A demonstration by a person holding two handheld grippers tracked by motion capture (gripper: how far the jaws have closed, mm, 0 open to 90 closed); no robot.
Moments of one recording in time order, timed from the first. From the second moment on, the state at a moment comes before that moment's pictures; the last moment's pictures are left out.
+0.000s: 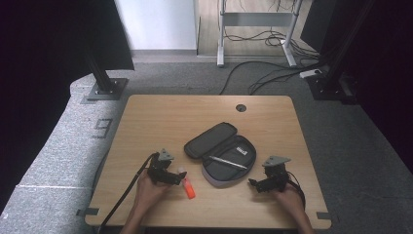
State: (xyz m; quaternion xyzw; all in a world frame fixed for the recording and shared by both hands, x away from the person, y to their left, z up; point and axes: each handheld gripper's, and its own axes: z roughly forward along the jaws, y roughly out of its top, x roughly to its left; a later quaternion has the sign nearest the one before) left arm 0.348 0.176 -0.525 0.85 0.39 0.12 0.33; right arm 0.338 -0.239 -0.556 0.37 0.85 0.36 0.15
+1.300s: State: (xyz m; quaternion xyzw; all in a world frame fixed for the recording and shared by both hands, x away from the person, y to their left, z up) left arm 0.329 0.176 -0.533 0.87 0.38 0.12 0.31; right arm 0.337 -0.239 -0.556 0.37 0.84 0.36 0.15
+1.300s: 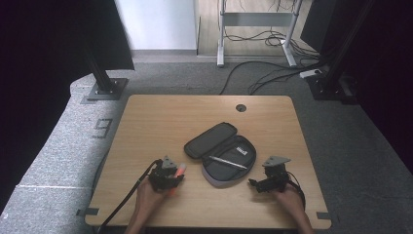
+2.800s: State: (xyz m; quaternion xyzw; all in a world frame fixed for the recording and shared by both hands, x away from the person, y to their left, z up) left arm 0.337 0.184 -0.481 0.87 0.32 0.07 0.38; right arm 0.337 -0.239 -0.556 0.37 0.84 0.36 0.15
